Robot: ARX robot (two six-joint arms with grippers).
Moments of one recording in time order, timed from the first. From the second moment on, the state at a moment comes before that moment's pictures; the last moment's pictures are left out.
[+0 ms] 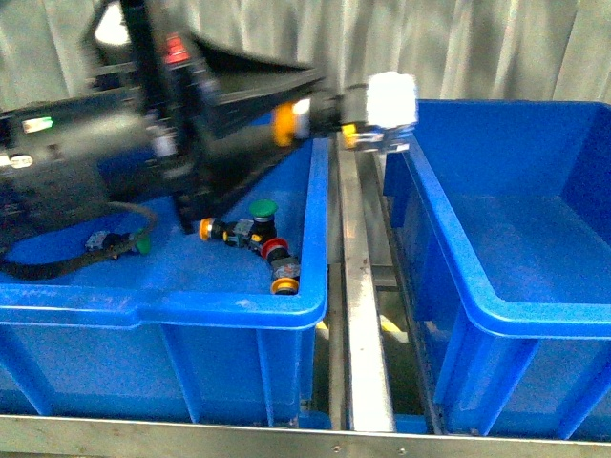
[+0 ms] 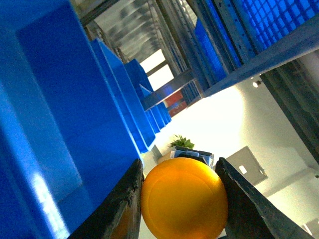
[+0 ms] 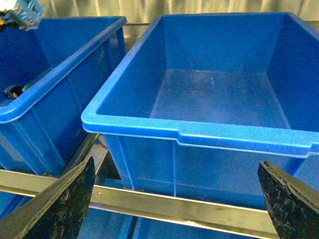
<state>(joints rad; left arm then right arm) -0.44 1.91 1.01 1.32 0.79 -1.18 0.00 0.00 0.02 0.00 0.00 0.00</state>
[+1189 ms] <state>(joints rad) -0.52 1.89 1.13 1.18 0.72 -1.11 -0.22 1.06 0.65 0.48 0.08 1.43</state>
